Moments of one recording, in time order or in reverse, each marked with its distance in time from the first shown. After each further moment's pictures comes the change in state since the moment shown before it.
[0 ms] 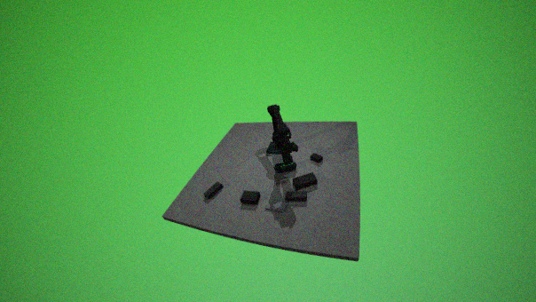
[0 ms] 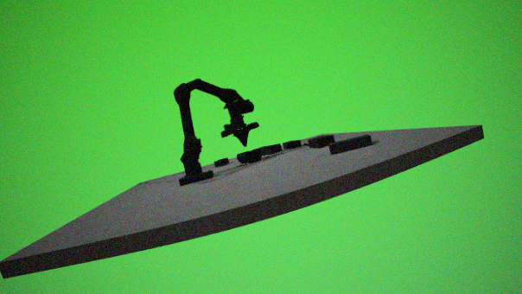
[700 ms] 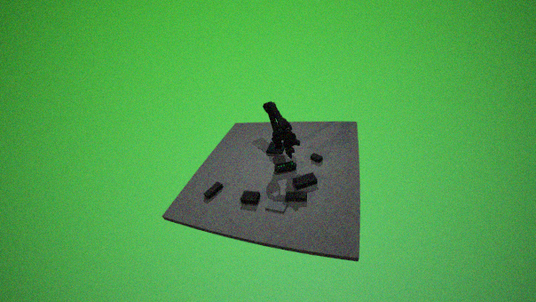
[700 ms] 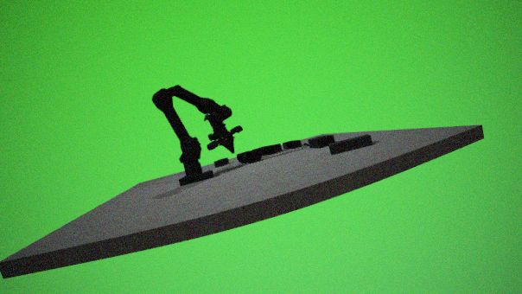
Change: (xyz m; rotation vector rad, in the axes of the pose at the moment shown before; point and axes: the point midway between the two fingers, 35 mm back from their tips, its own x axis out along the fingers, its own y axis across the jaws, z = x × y) arm 0.013 0.062 0.035 0.022 -0.067 -0.260
